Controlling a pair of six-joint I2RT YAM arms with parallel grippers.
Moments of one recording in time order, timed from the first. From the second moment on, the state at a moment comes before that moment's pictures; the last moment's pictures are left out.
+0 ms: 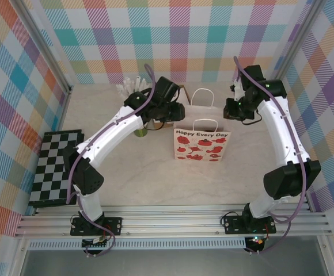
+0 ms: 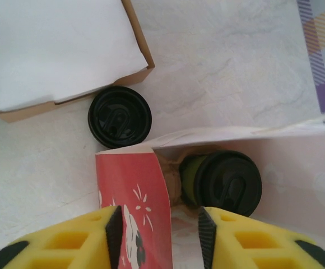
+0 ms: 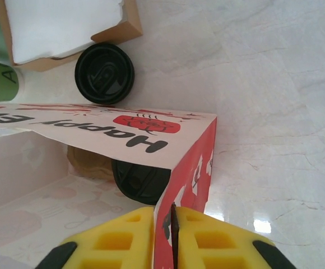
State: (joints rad) left arm -0.72 1.82 1.95 -0.98 -0.04 -0.64; right arm 0.18 1.62 1.84 -1.39 -0.17 0.23
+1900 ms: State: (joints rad) left arm -0.25 1.66 1.96 -0.95 -0.13 -0.39; right arm 0.18 1.19 1.64 -1.14 0.08 0.35
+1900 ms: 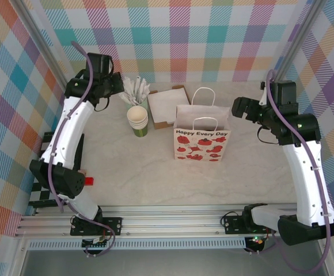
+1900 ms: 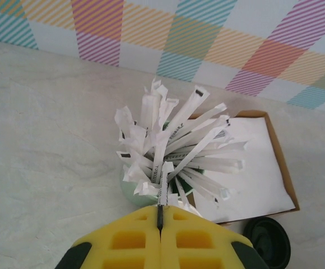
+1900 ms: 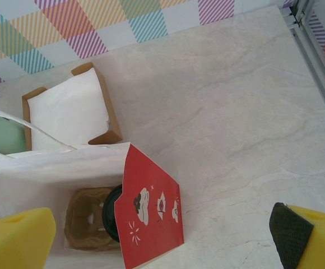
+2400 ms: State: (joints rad) left arm -0.25 1.42 2.01 -1.08 0.26 -0.29; right arm 0.18 1.18 1.60 -1.12 0.00 0.35
